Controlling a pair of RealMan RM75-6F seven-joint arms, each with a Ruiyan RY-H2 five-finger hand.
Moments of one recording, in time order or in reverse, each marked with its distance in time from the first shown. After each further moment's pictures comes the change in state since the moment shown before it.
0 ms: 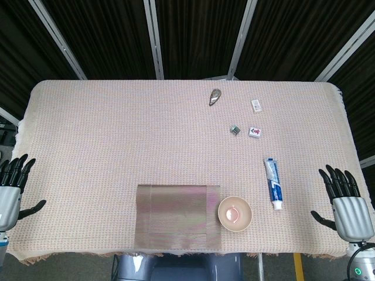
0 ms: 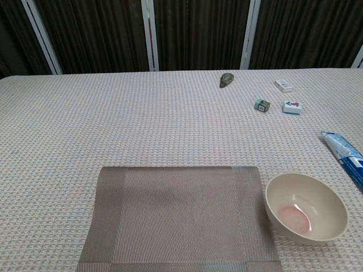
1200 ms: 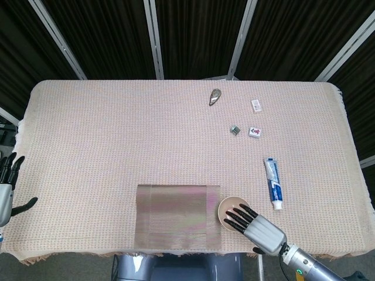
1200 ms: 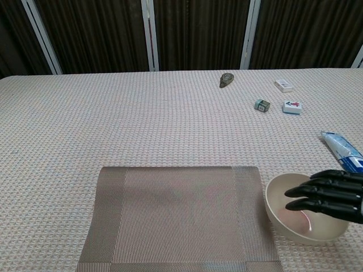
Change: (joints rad) left arm 0.003 -0.007 -0.028 0.033 -0.085 -0.025 0.012; right arm 0.312 -0.088 -0.192 -0.014 -0.376 -0.502 -0.064
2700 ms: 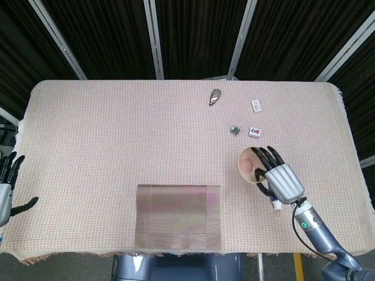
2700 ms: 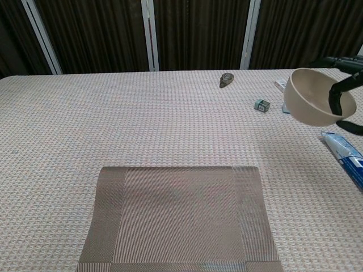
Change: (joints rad) left arm 0.000 0.014 -0.001 -0.018 0.008 -0.001 -0.029; right arm 0.059 -0.108 0.237 0.235 0.315 0.188 0.153
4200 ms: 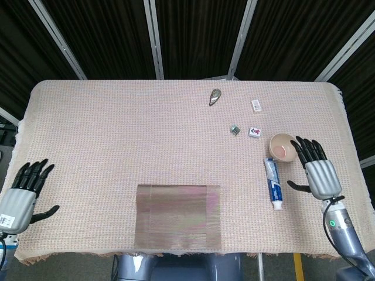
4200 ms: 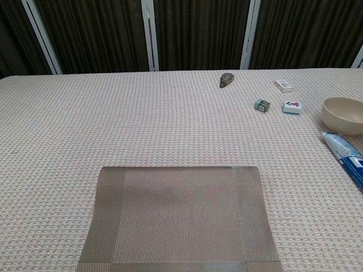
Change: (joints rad) left arm -0.027 -0.022 0.075 0.026 0.224 0.007 -0.064; right arm -0.099 0.081 0.005 -0.014 0.162 0.111 0.103
